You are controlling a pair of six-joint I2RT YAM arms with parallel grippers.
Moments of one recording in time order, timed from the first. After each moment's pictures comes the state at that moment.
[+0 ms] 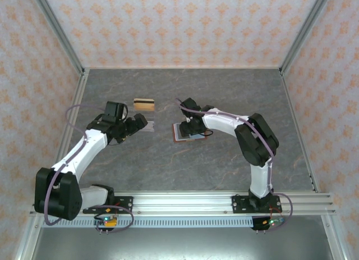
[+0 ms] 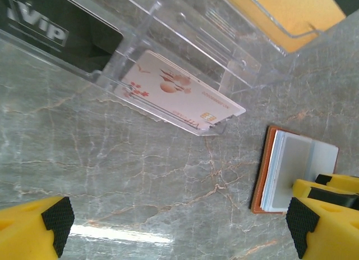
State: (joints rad) left arm -0.15 1.25 0.82 -0.57 0.18 -0.75; right arm 0.68 1.94 1.31 -0.59 0.03 0.36
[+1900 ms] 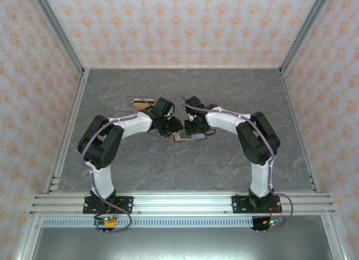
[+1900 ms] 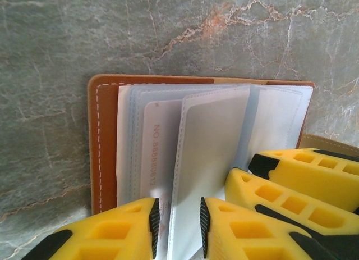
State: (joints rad) left arm -0.50 1.87 1.13 -0.30 0.34 -0.93; right arm 0.63 1.94 1.29 -0.57 -0.05 0.37
